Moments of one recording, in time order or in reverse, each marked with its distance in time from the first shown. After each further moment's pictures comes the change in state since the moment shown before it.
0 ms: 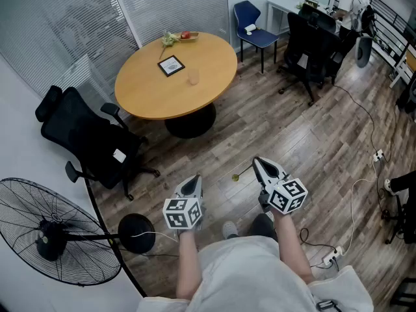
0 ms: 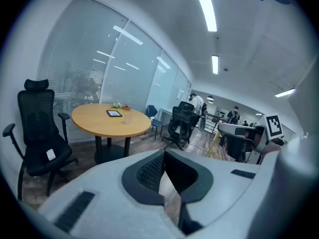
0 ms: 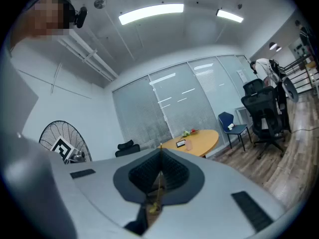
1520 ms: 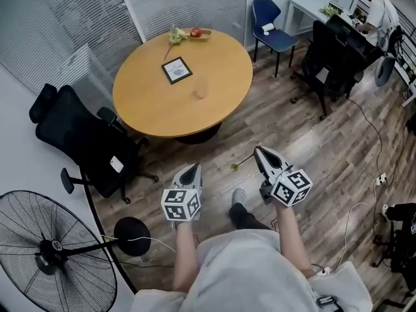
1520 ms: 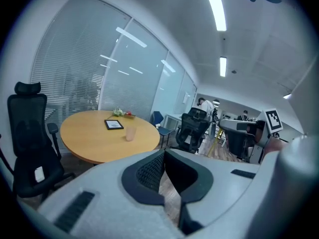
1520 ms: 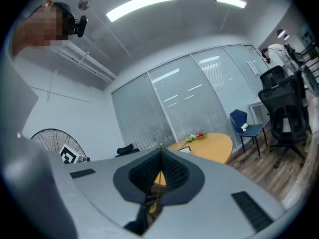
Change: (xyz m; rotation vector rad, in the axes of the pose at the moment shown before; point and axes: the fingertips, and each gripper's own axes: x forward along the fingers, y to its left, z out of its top) left arm 0.176 0.092 0.133 0.004 -0.047 0.036; right arm 0.203 -0.108 0.090 0.015 0.010 0.099
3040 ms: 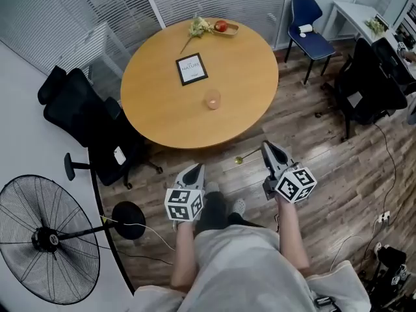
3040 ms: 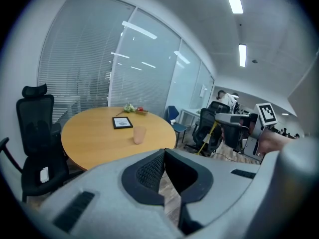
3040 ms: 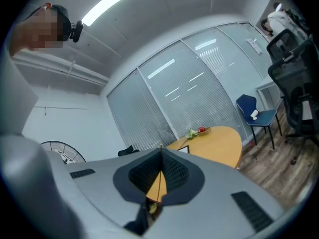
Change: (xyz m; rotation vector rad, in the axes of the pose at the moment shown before) left arm 0.142 0.045 0.039 -0.045 0.076 0.180; right arm 0.150 -0.154 0.029 0.110 0.068 0.101
